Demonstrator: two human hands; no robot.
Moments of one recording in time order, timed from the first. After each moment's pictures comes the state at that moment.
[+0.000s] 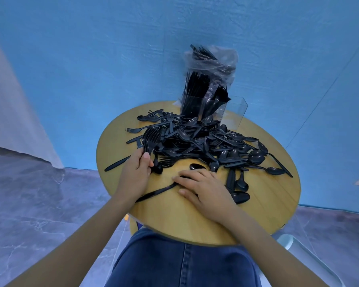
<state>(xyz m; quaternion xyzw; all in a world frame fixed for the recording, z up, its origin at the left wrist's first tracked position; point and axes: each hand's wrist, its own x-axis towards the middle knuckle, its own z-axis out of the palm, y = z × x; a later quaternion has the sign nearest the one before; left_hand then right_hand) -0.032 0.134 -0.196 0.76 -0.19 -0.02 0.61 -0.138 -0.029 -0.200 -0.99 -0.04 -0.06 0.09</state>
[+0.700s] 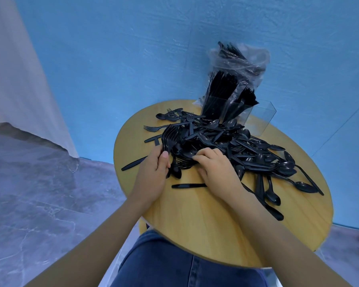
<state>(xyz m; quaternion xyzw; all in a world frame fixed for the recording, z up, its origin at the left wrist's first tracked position) -0.018 0.135 -0.205 0.77 -0.24 0.04 0.60 -0.068 -0.034 -0.190 -0.99 -0.03 -0.15 0.07</state>
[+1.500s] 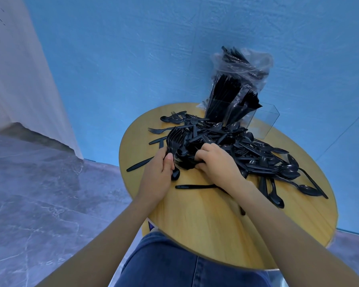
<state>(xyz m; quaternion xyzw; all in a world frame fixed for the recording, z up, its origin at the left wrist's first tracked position) -0.018 0.134 -0.207 0.79 -0.23 0.05 0.57 -0.045 -0.035 -0.171 -1.00 -0.03 -0.09 0.03</state>
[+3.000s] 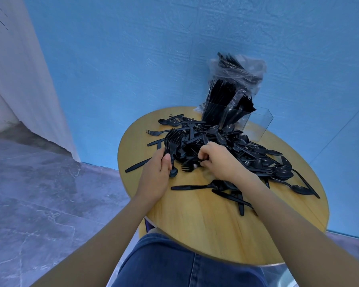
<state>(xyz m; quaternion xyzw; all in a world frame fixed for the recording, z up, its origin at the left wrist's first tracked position) -0.019 0.133 -0.207 0.78 -0.23 0.04 0.58 -0.046 -0.043 -0.151 -0.99 0.04 0.01 0.12</state>
